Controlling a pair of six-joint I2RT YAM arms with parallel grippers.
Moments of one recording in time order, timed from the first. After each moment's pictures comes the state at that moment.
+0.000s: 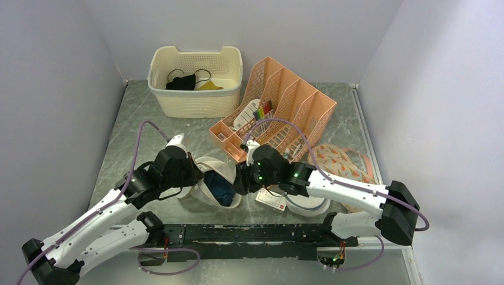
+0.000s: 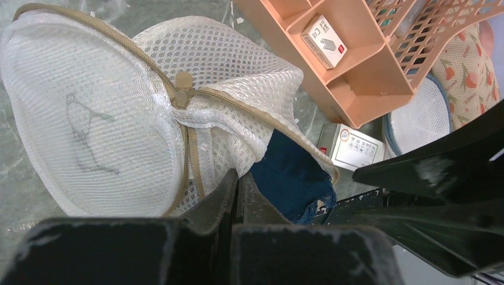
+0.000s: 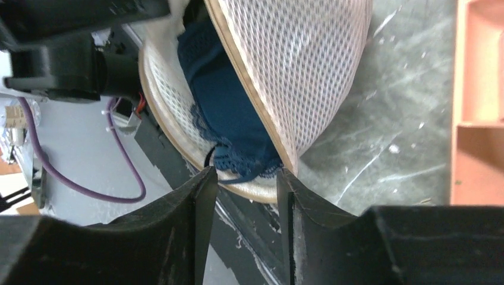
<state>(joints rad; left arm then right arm) -0.75 0.74 0.72 -0.69 -0.15 -0.82 1.05 1.23 0.85 -0.24 -0.15 0.57</state>
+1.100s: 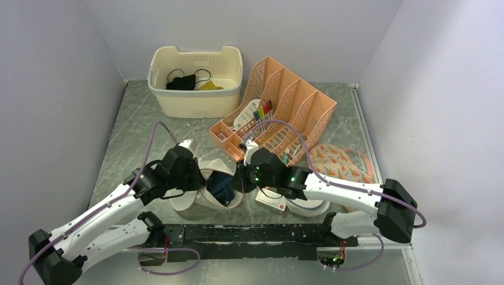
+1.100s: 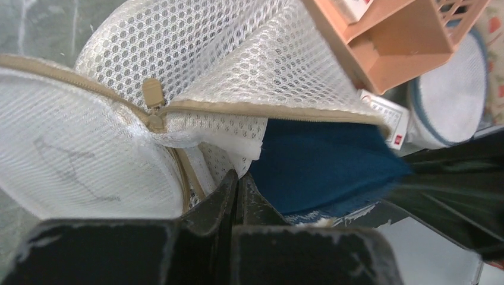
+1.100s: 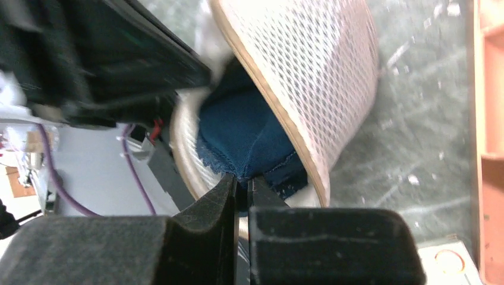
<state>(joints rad) -0.75 0.80 0.69 -0.70 -0.06 -0.79 1.08 1.25 0.74 -0.06 -0.09 0.65</state>
